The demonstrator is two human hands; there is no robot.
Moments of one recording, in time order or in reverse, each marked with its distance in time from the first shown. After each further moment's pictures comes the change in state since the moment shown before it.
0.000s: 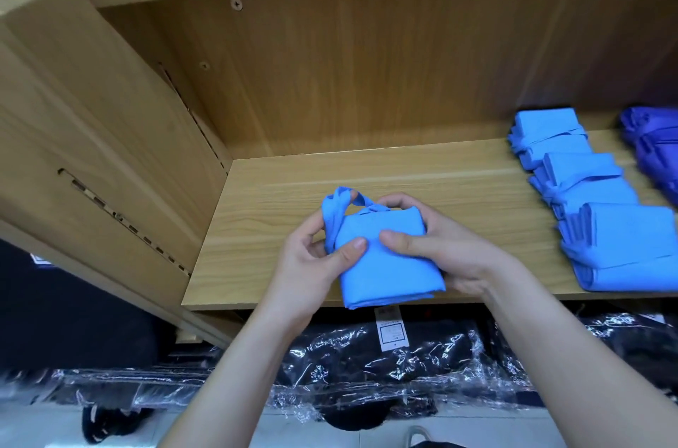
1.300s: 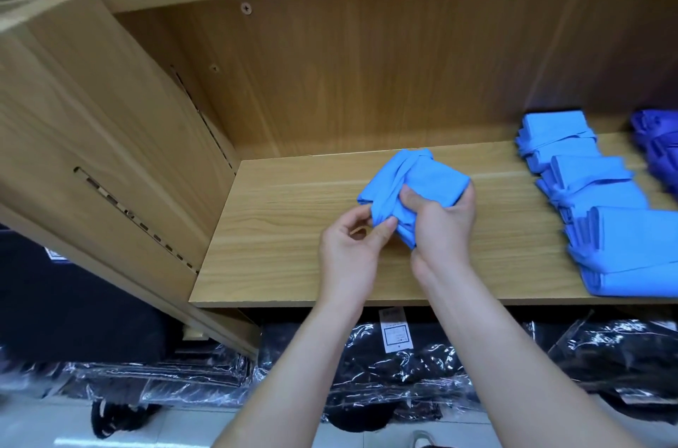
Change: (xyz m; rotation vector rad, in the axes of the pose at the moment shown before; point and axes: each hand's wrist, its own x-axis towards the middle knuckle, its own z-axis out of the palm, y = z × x) left_hand 0.024 -0.025 0.044 0.174 0.285 0.083; right_hand 0.034 0.004 0.031 0.401 0.827 -0.452
